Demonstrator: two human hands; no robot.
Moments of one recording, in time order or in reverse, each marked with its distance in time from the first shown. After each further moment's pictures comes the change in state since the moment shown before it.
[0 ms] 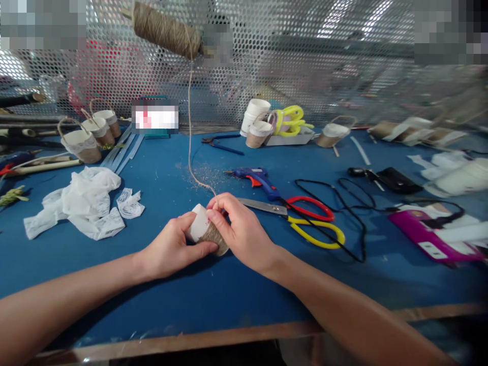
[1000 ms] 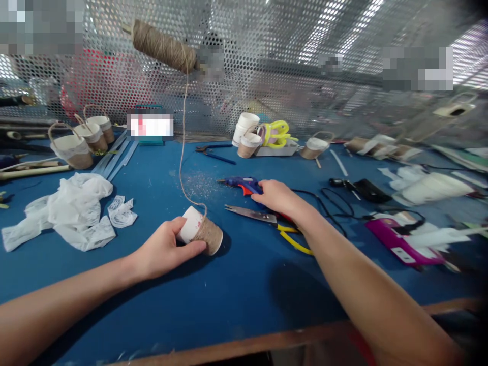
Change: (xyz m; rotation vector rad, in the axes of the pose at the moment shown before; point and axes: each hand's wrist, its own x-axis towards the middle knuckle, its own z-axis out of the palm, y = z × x) left_hand 0.006 -0.002 -0.008 -0.048 -0.032 -0.052; right_hand 0.049 0.096 -0.088 -0.486 -0.049 0.579
